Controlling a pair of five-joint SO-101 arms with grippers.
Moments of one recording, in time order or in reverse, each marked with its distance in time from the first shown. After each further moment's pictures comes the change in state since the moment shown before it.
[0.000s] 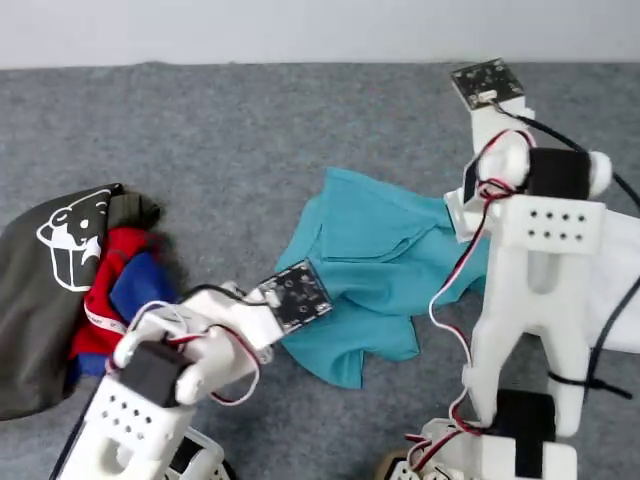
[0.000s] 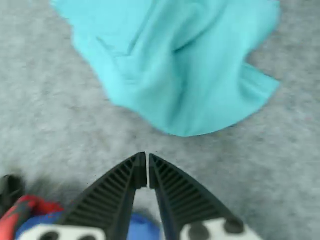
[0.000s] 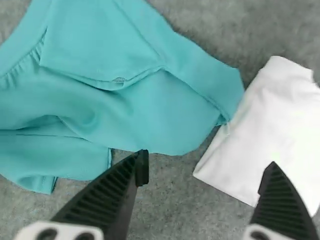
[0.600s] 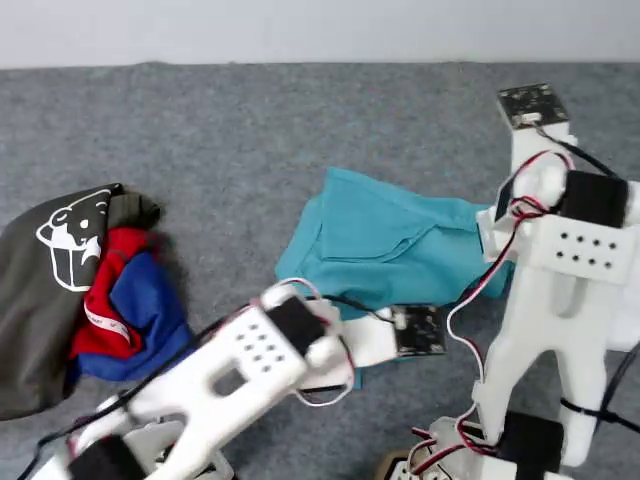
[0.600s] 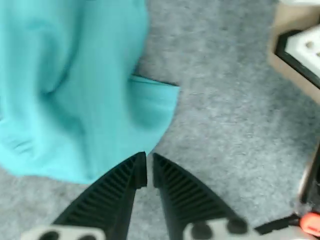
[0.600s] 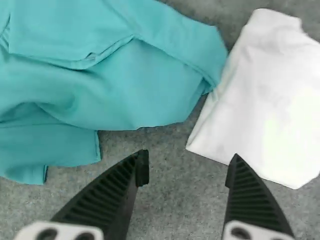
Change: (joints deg) left arm 21.8 39.6 -17.1 0.0 1.1; right arm 8.0 -5.1 8.1 0.0 0.0
